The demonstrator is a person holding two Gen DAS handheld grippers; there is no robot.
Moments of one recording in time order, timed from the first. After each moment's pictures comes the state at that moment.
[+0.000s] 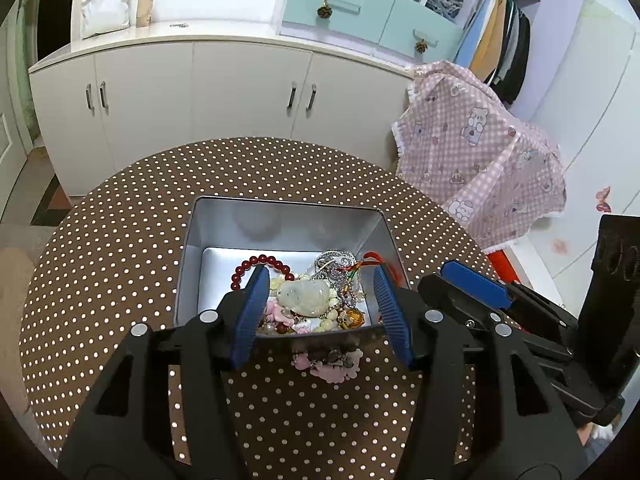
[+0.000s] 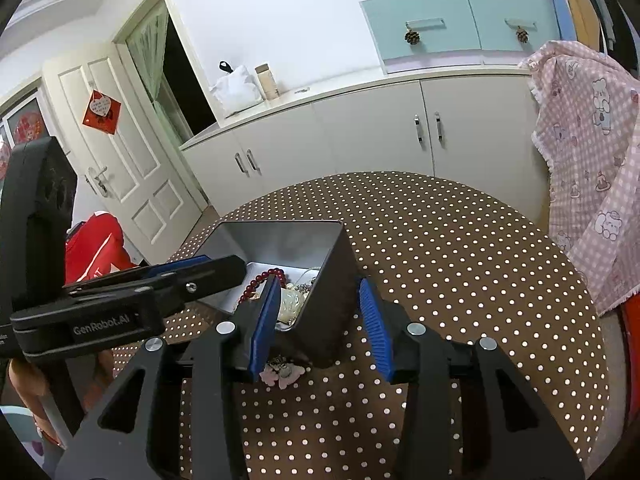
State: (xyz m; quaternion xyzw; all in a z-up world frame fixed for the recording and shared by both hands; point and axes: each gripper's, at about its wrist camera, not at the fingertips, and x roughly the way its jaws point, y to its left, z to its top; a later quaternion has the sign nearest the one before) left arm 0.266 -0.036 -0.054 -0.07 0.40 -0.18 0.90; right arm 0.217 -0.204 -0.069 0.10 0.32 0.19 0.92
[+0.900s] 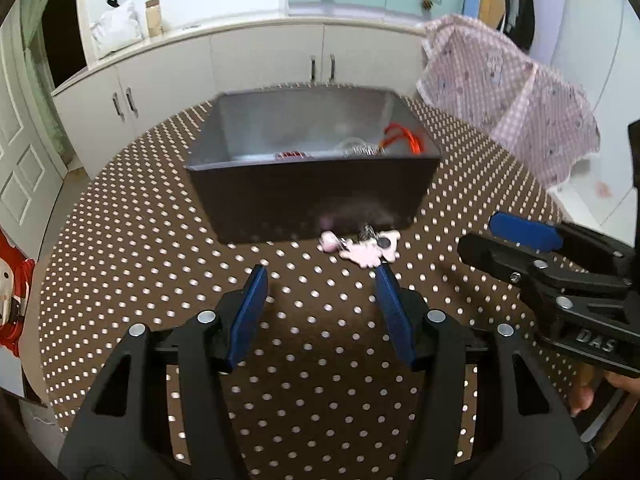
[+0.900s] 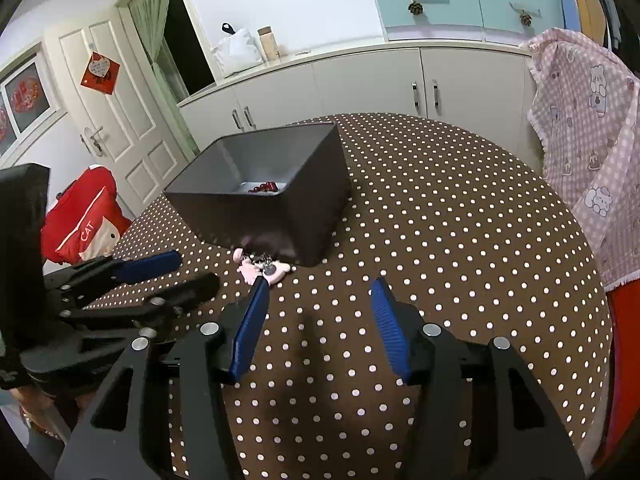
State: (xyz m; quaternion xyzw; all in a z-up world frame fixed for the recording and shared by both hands) left arm 0.204 -0.053 -0.110 0.04 0.42 -0.12 0.90; right arm 0.181 -0.204 -0.111 0.06 0.38 0.19 0.91
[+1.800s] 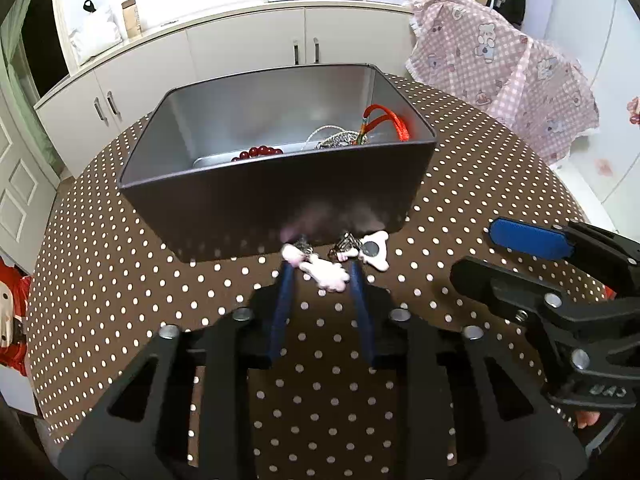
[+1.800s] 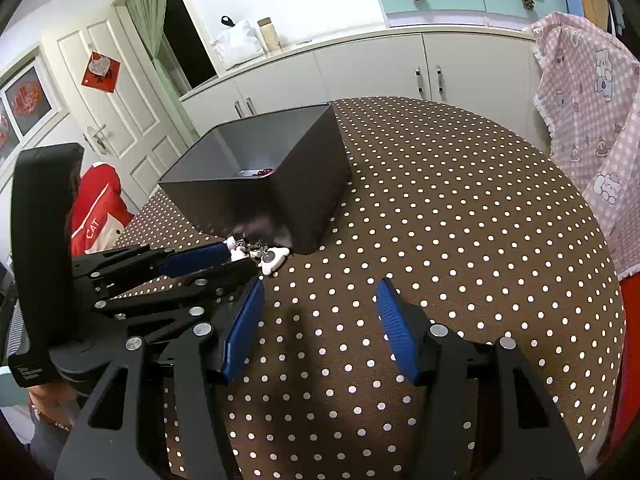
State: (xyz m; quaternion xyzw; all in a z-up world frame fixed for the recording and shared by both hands) left arm 0.221 -0.073 -0.121 0.06 0.43 -0.14 0.89; right arm 0.185 -0.206 -0.118 0.07 0.39 0.19 0.90
